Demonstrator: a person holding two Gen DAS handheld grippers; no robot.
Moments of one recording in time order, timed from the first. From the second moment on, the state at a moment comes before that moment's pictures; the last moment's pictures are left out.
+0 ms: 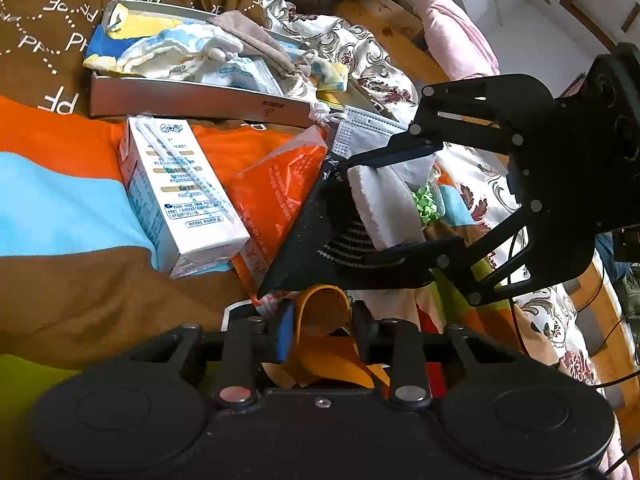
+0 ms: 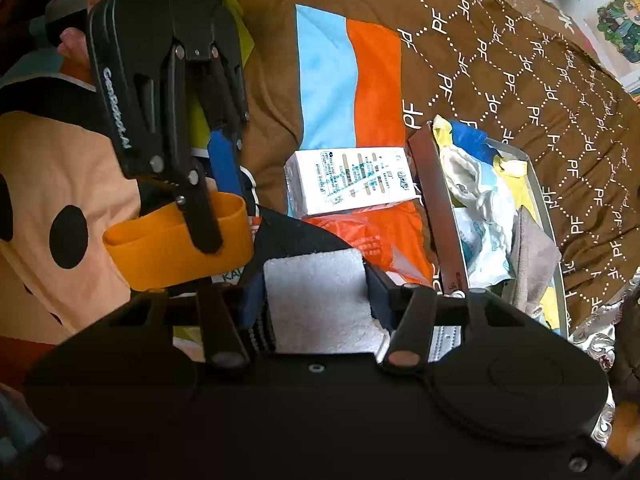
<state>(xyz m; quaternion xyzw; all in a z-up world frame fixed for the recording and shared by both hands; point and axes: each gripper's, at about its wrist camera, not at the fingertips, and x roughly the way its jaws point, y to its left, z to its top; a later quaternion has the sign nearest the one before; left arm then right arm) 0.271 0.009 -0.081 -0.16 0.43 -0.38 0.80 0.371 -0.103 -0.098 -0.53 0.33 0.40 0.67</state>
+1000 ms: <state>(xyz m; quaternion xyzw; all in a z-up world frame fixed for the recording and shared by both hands) 0.293 0.024 0.006 -0.15 0.25 -0.40 0.87 0.395 -0.114 0.029 -0.47 0.21 0.28 0.81</state>
